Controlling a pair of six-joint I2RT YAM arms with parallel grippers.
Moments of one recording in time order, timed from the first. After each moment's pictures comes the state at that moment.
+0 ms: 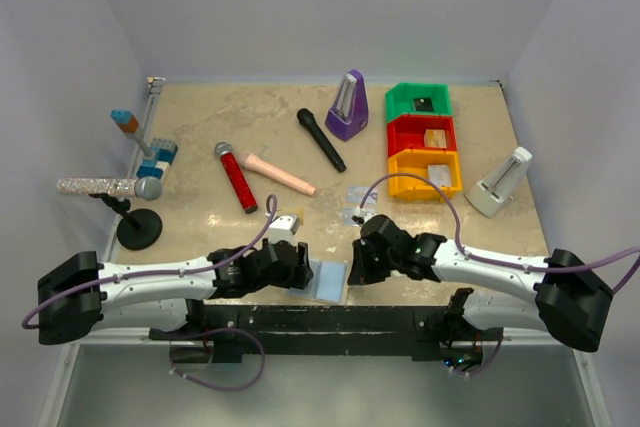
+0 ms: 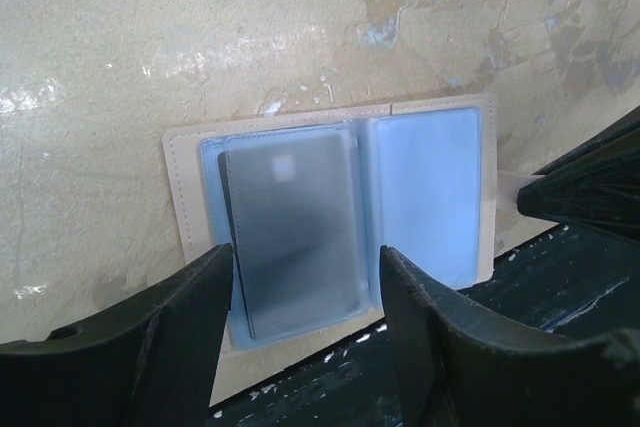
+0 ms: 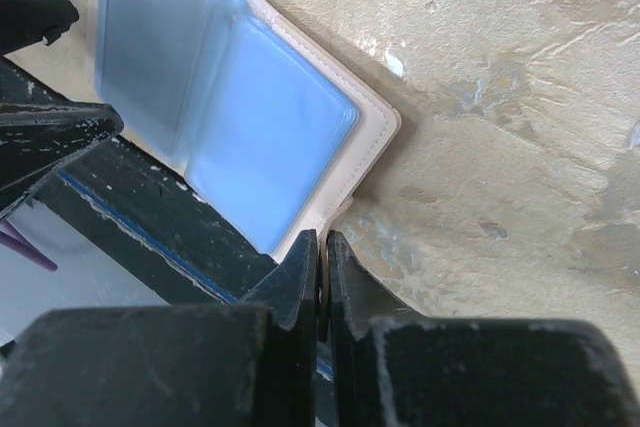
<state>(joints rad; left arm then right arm) -1.20 1.08 0.46 -0.24 -0.33 -0.94 0.98 1.16 0.51 -0.31 -0.13 0.79</state>
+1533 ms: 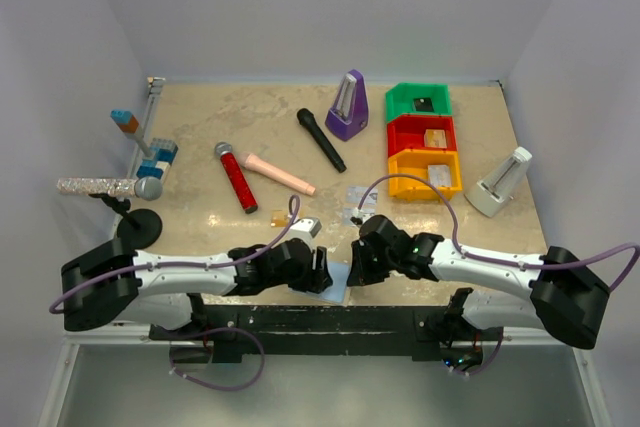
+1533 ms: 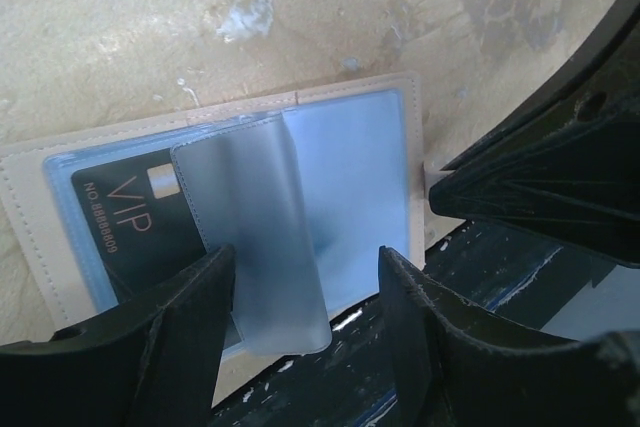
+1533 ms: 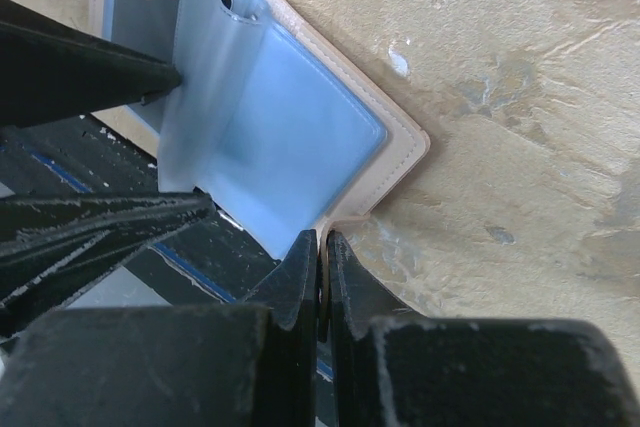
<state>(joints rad) -1.20 1.25 0.48 -0.02 -0.17 -0.91 0.98 1.18 0.51 -0.30 -0.15 0.79</state>
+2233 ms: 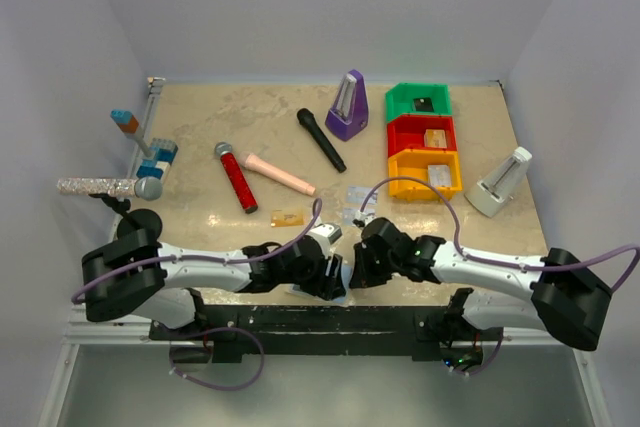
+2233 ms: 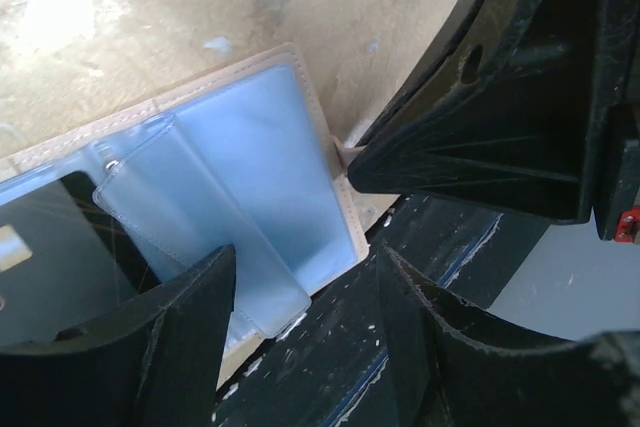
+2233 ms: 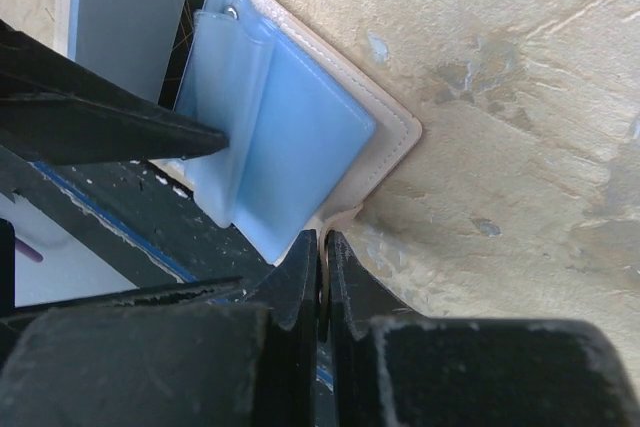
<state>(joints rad) -1.20 1.37 0.51 0.12 0.03 -0.80 0.98 1.18 0.49 -0.29 -0.15 0.79</state>
